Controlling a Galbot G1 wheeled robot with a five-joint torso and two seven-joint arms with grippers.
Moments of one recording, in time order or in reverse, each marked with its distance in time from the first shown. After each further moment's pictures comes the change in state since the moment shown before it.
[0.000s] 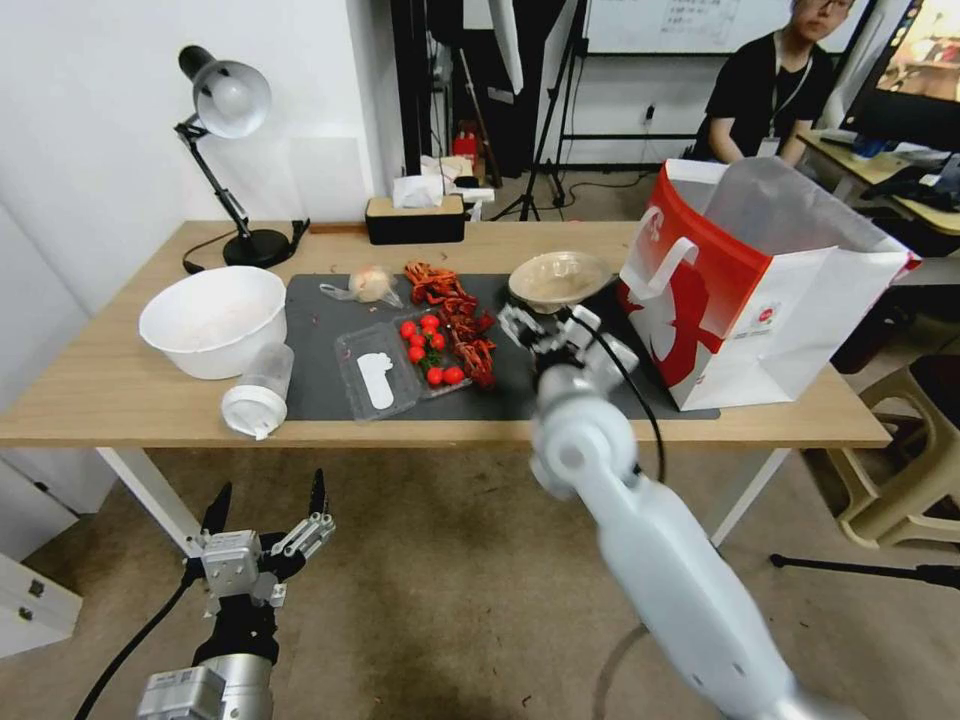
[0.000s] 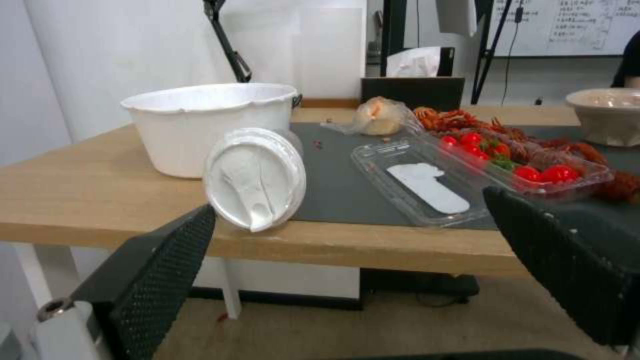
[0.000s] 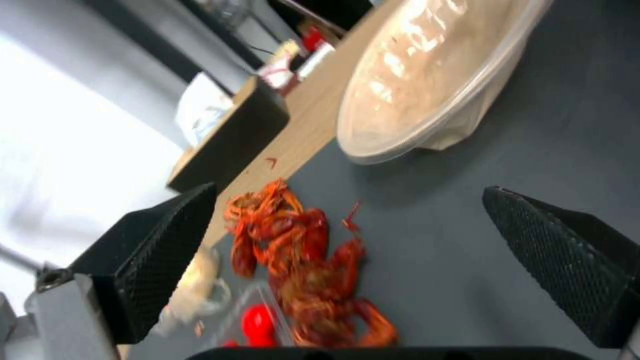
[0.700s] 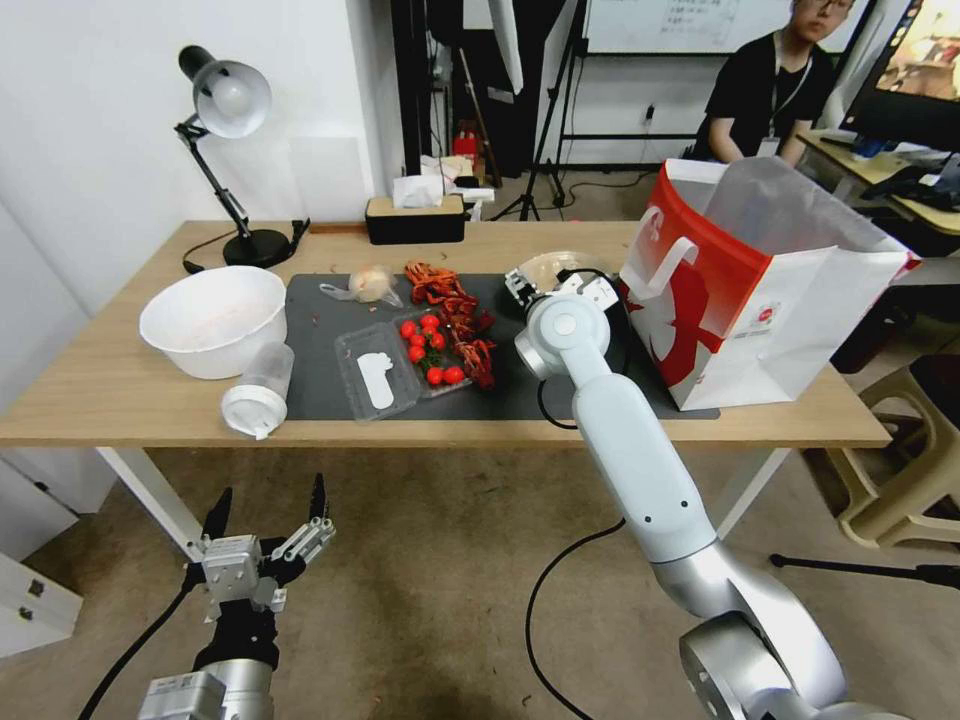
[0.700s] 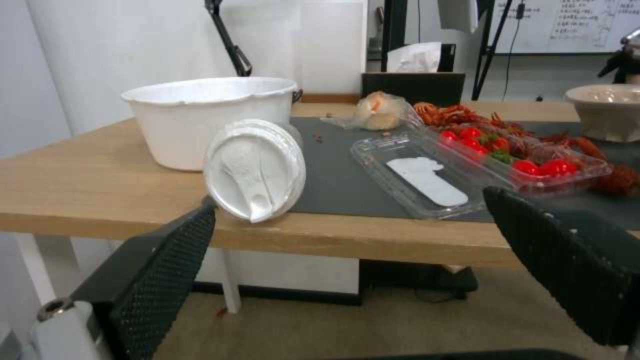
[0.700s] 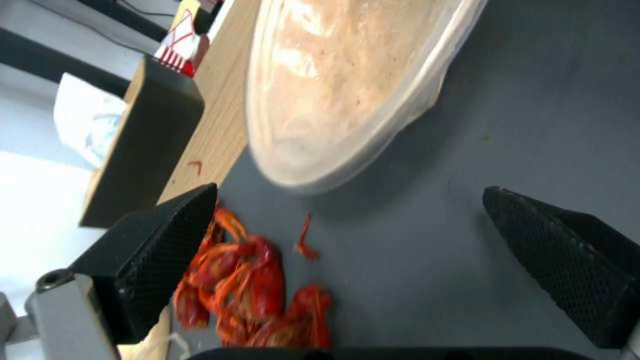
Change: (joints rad) left arm 0.013 -0.002 0.006 0.002 -0.001 -0.009 -0.004; right arm 0.202 0.074 0.084 -0.297 0.242 -0.011 0.130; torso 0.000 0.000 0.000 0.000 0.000
